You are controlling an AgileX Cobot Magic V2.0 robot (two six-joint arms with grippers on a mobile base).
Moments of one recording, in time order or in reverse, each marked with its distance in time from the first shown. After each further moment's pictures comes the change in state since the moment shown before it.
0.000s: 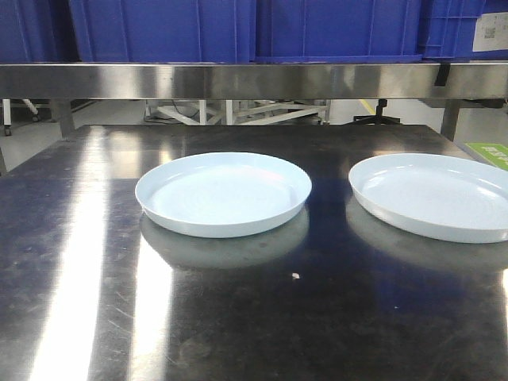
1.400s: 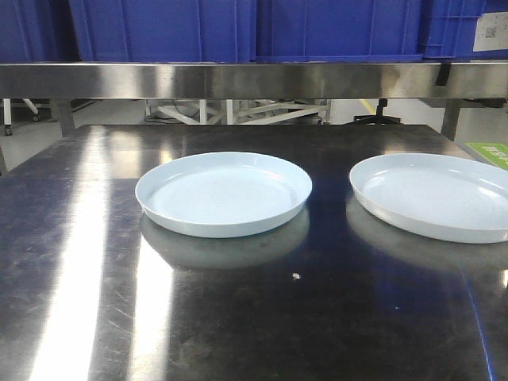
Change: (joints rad) left arm 0.002 0.000 0.006 0.000 0.000 0.000; right arm -0.177 1.604 -1.198 0.004 0.694 -0.050
